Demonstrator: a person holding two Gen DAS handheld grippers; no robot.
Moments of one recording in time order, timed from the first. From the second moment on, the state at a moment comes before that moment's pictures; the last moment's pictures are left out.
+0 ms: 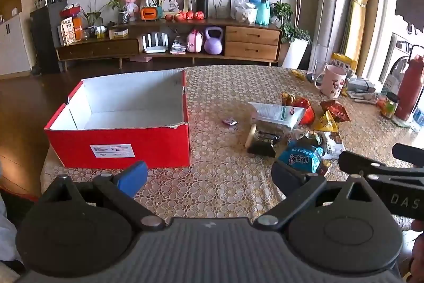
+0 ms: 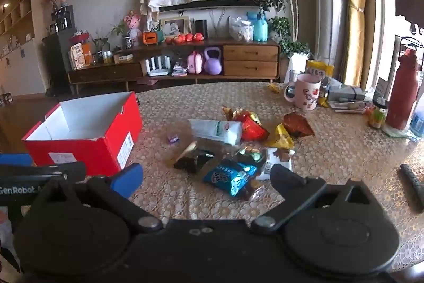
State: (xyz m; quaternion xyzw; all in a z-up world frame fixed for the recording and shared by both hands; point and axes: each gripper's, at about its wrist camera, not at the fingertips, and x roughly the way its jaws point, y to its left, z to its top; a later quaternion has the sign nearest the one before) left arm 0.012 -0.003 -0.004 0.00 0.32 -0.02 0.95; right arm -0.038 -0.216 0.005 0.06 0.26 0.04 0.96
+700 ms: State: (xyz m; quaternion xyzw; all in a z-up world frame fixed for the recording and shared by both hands) left arm -0.004 -0.003 0.000 -0.01 0.31 -0.02 0.95; right arm -0.020 -0.196 0.023 0.05 0.26 0.04 0.96
